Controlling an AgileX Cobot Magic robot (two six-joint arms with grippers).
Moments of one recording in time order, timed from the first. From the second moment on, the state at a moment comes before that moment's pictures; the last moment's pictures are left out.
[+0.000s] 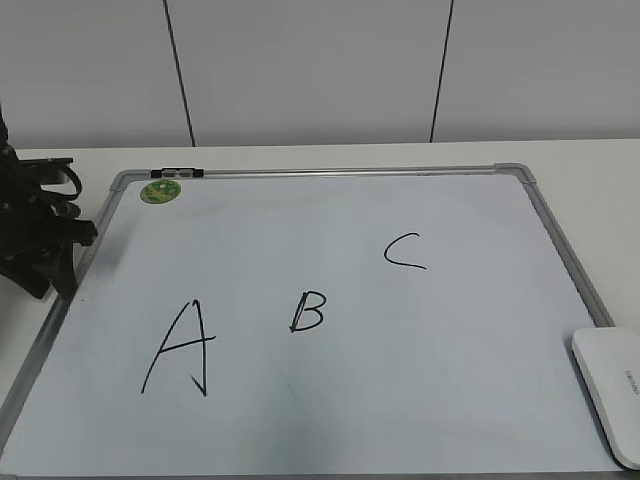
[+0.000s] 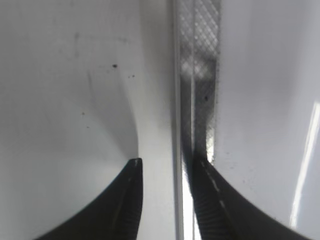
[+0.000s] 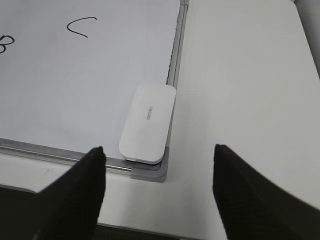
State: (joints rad) left arm -0.02 2.13 -1.45 -0.10 0.95 0.04; right arm 0.03 -0.02 -0.50 0.03 1.15 -0.21
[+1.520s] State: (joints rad) left arm -0.02 2.14 -1.45 -0.11 0.97 0.03; right arm 0.03 0.58 -0.65 0.17 1.17 -0.14
